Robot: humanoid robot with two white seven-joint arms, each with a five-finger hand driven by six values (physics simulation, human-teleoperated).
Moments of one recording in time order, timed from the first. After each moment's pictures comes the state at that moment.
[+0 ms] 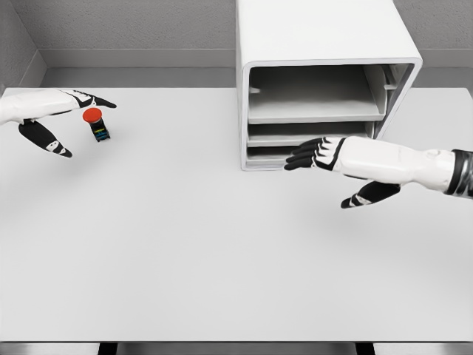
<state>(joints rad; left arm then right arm) -1.12 0.99 -1.32 -1.12 0.15 -0.61 -0.36 -0.81 -1.10 1.06 -1.73 -0.03 -0.61 0.22</state>
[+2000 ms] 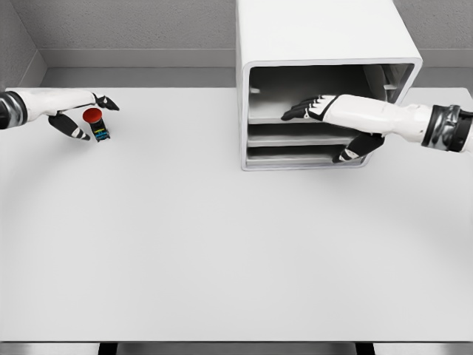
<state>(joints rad) -1.15 0.61 -1.32 -0.51 0.01 -0.61 -0.35 -0.88 -0.85 0.95 -1.39 -0.02 -0.61 0.40</state>
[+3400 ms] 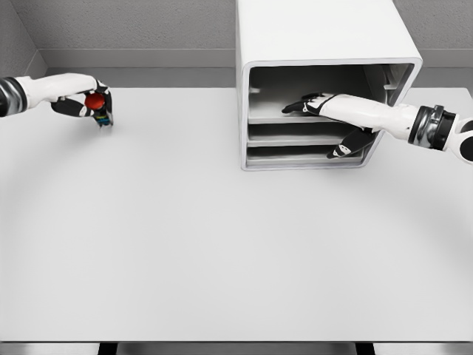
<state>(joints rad) -1.18 0.63 -1.28 -0.58 0.02 -0.61 -0.36 -0.87 -0.75 0.93 -1.22 -0.01 -0.60 0.40</state>
